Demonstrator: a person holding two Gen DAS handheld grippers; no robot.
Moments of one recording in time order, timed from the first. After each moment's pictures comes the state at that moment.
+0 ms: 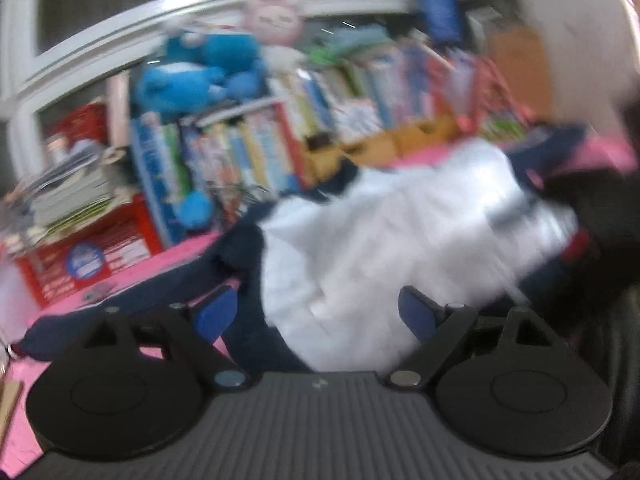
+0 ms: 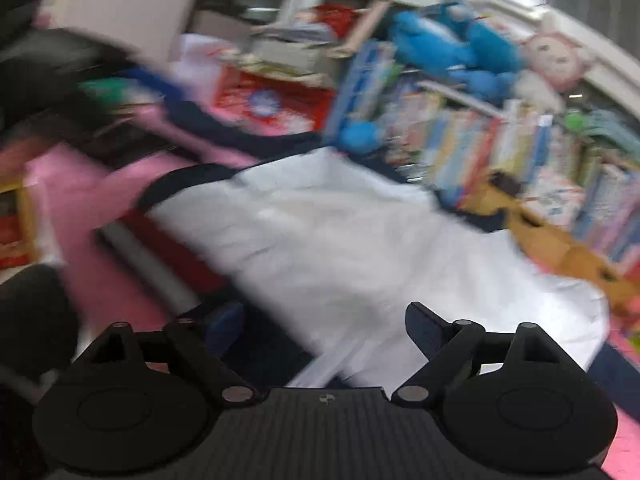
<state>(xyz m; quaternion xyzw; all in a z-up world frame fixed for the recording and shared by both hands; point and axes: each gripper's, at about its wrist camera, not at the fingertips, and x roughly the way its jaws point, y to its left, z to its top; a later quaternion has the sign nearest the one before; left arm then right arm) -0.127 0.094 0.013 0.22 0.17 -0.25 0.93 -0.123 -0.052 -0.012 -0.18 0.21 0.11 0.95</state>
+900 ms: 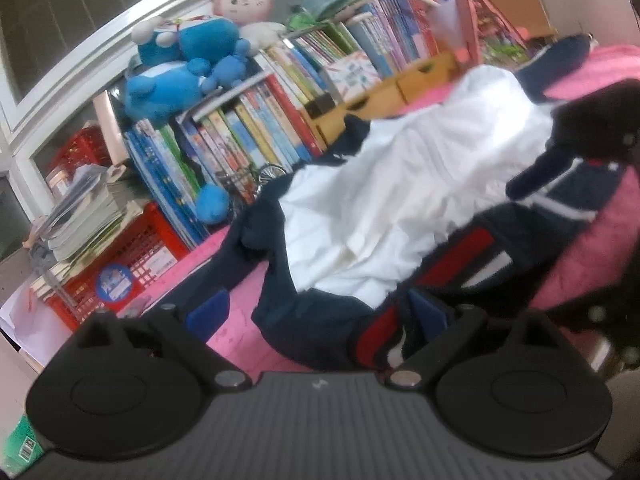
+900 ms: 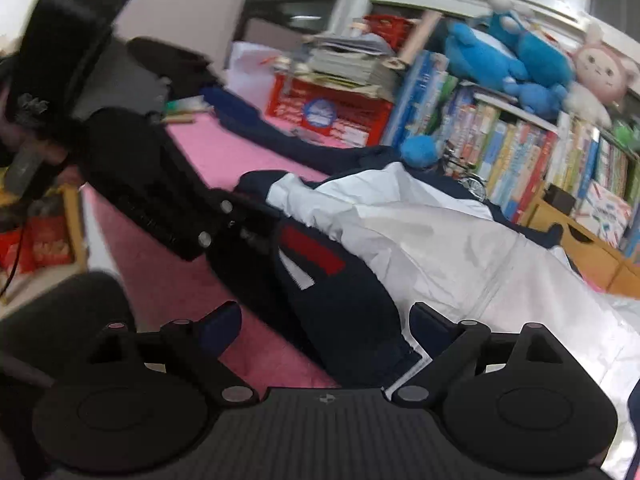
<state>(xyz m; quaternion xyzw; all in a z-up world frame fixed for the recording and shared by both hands) -0.097 0.081 0.006 0.29 0.16 -0.19 0.92 -0.133 -0.025 -0.012 -0.16 0.22 0.19 0.94</state>
